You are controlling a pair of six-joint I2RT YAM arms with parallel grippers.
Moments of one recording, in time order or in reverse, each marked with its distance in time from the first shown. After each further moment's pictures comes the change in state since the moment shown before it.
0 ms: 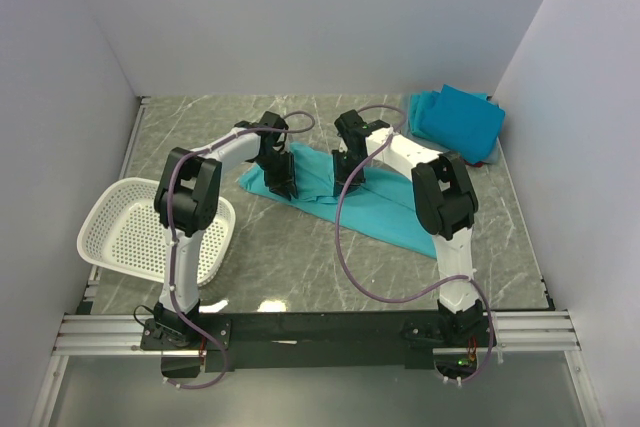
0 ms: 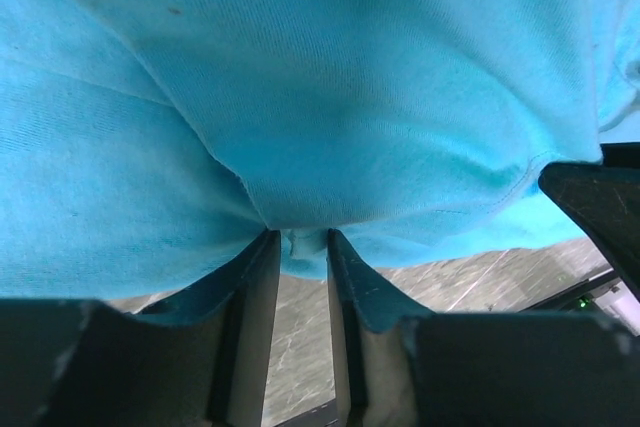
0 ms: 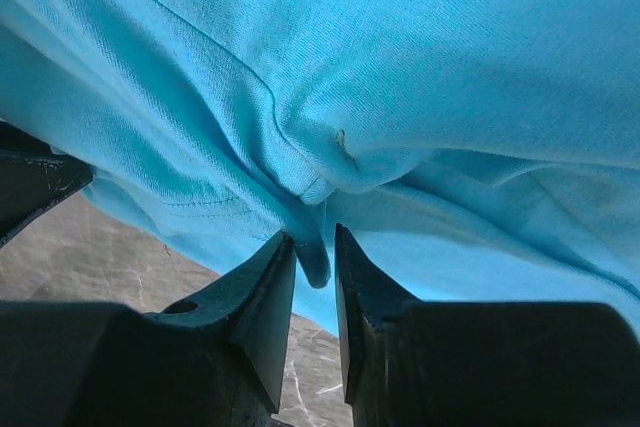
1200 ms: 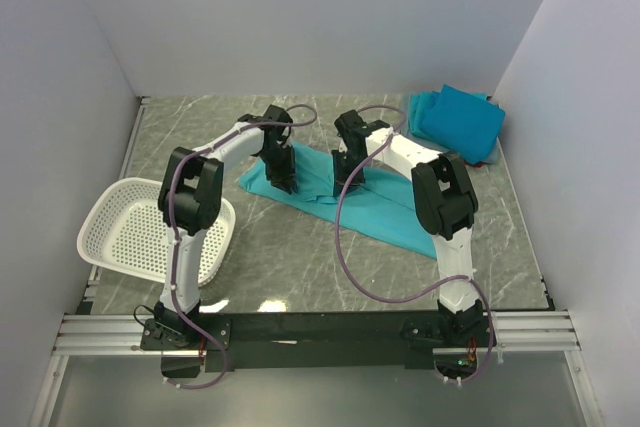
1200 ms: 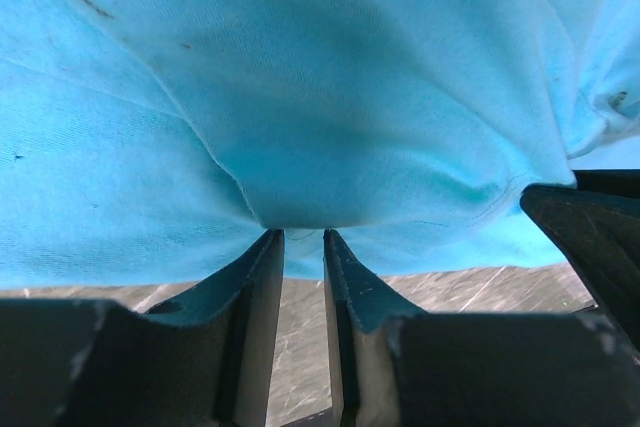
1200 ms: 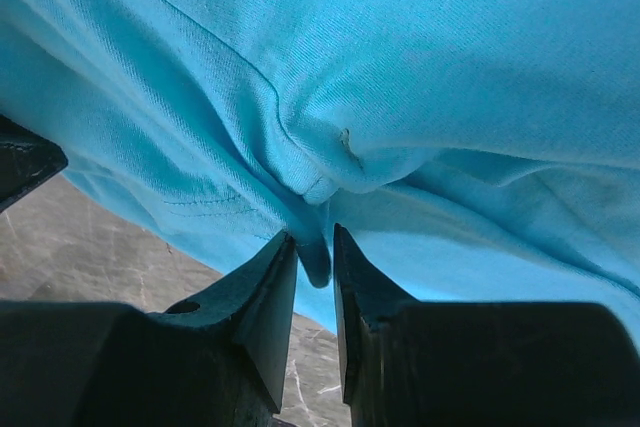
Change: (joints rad) left arm -0.013 0.020 0.095 -0.062 -0.076 -0.018; right arm 0.000 0.001 0.000 0.001 -0.006 0.000
